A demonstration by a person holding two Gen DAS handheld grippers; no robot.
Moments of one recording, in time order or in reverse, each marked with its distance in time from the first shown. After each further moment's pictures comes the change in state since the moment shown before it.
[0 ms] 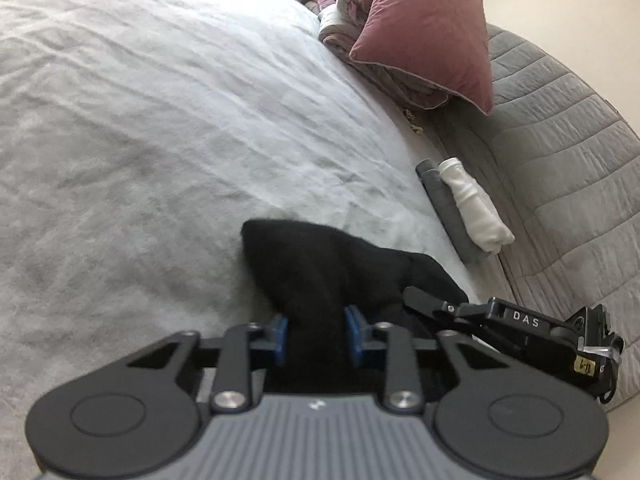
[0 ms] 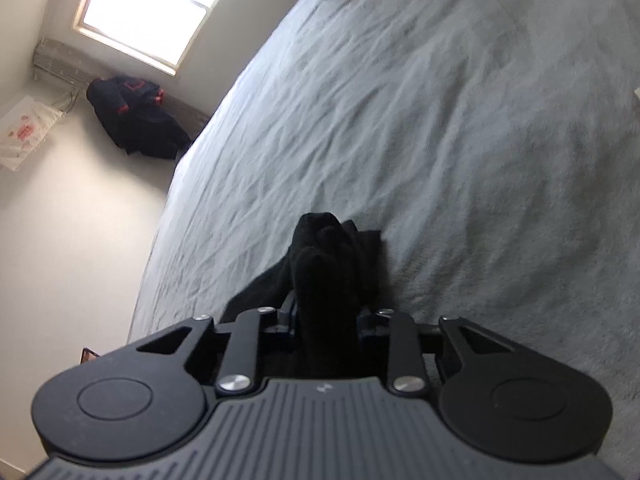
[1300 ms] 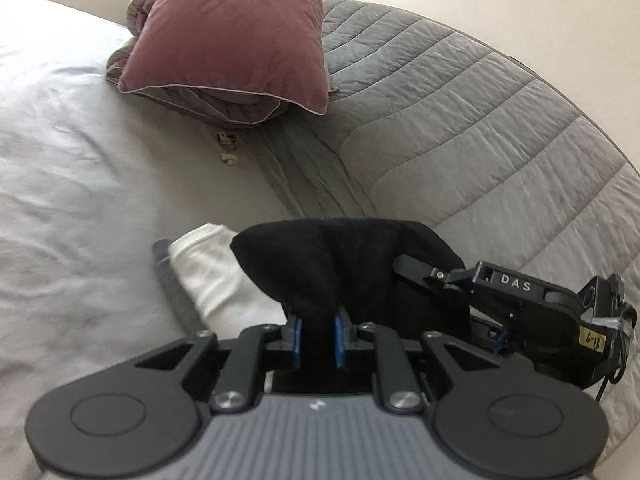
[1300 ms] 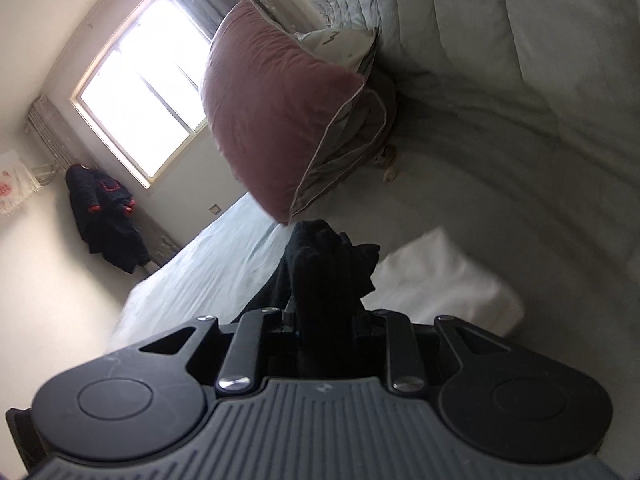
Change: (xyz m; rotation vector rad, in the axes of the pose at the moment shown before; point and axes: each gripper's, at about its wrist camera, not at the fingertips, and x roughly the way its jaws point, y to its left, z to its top) left arm 0.196 -0.270 0.108 0.182 -0.047 -0.256; right arm -0.147 -0.022 0.256 -0.167 -0.377 -0.183
